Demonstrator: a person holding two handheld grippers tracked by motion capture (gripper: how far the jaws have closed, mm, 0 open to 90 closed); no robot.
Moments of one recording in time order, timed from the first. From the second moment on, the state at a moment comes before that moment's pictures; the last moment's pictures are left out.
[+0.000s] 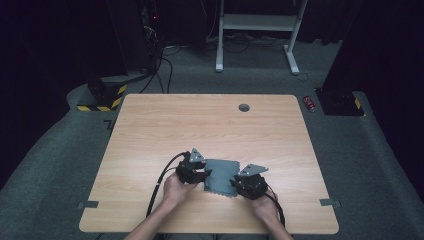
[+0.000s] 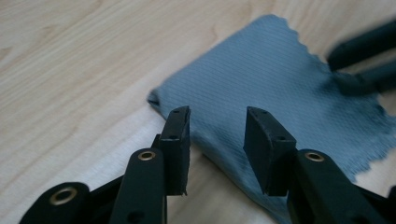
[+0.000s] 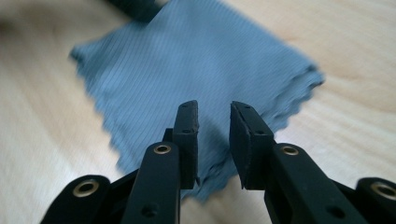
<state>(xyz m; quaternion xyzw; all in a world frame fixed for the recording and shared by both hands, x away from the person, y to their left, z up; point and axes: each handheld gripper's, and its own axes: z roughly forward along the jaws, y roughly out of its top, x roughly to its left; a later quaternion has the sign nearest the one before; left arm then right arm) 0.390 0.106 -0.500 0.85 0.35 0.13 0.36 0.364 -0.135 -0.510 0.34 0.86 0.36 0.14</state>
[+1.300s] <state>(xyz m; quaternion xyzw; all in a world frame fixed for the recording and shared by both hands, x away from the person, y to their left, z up) 0.442 0.105 -0.510 0.85 0.39 0.12 0.34 0.436 -0.132 -0.511 0.39 0.85 0.33 0.13</state>
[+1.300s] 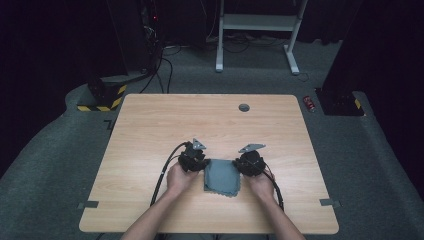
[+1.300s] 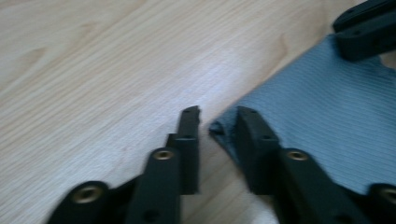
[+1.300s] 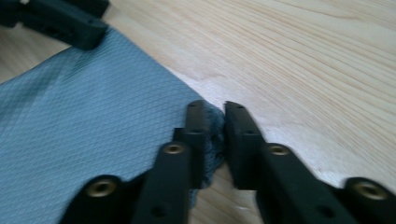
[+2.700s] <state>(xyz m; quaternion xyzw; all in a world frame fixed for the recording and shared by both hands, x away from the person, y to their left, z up) 0.380 0.127 -0.514 0.85 0.39 0.16 0.33 0.417 -0.133 -0.516 0.39 0.84 0.35 0.15</state>
